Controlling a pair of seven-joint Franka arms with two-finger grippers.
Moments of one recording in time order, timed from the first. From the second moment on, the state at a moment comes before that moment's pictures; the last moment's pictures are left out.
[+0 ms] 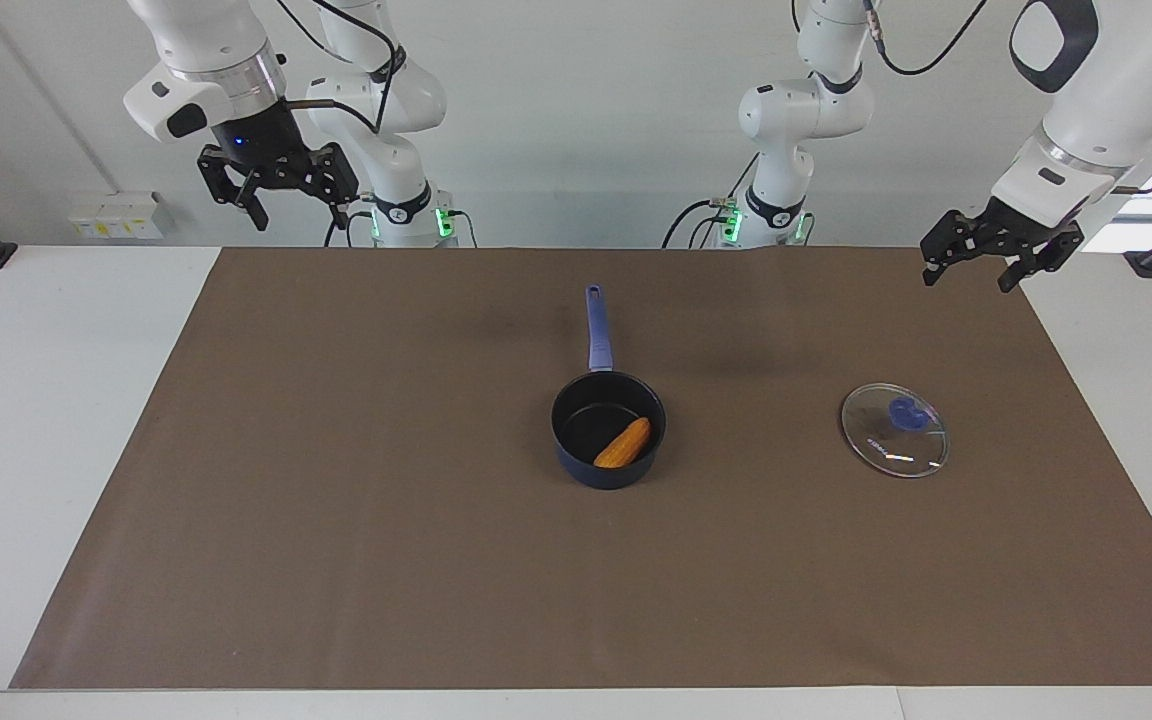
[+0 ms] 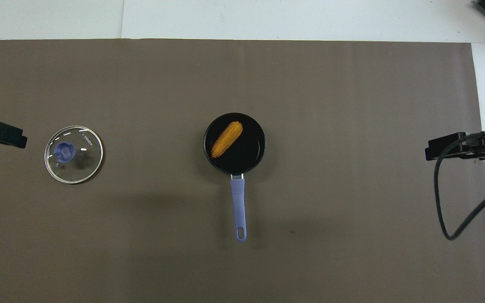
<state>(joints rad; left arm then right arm) 0.06 0.03 -0.07 -1.51 -0.01 1.50 0.15 0.08 -0.05 -0.02 -1.51 0.01 1.44 0.08</state>
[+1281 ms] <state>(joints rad) 0.06 0.03 -0.08 -1.49 -0.01 1.49 0.15 0.10 -0.04 -0.11 -1.50 0.01 1.47 -0.02</state>
